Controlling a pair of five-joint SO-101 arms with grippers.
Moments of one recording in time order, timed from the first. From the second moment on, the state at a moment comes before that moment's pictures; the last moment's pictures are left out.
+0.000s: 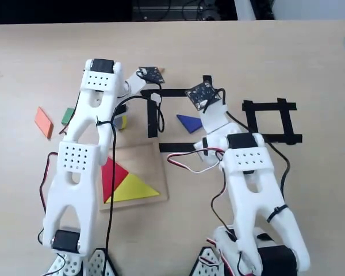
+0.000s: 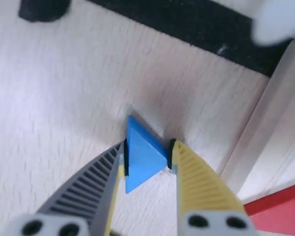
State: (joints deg) left arm 2.5 66.1 -63.2 96.7 -60.1; right arm -6.5 -27.9 50.6 53.1 23.1
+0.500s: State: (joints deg) left arm 2.5 66.8 -67.4 100.2 -56.6; right arm -6.5 -27.9 50.6 53.1 23.1
